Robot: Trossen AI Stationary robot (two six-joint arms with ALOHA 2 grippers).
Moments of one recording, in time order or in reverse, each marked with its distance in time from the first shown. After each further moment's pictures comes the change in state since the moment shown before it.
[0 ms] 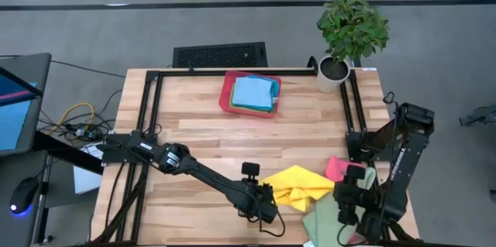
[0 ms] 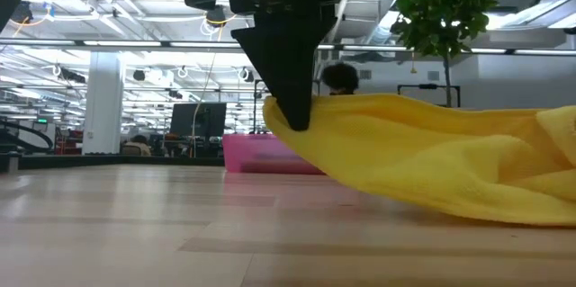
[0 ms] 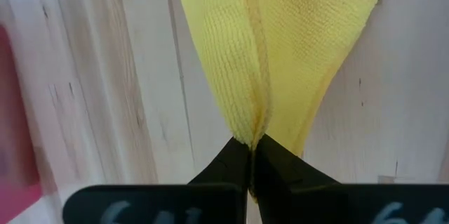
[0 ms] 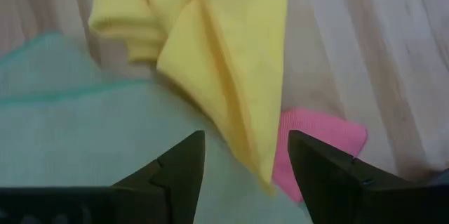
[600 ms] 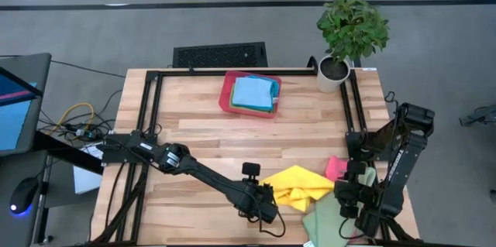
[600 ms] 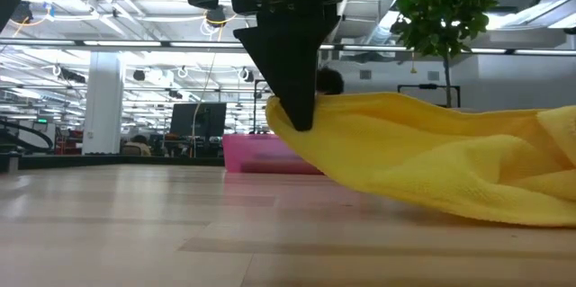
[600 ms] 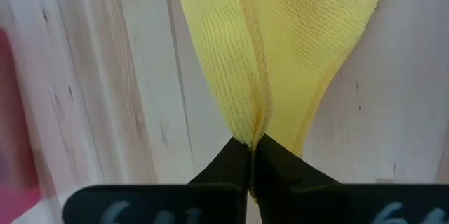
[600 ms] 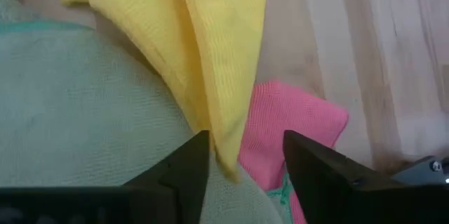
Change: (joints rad) left arm 0.000 0.000 0.000 0.010 0.000 0.009; right arm 0.022 0.000 -0.116 0.025 -0.057 -0.045
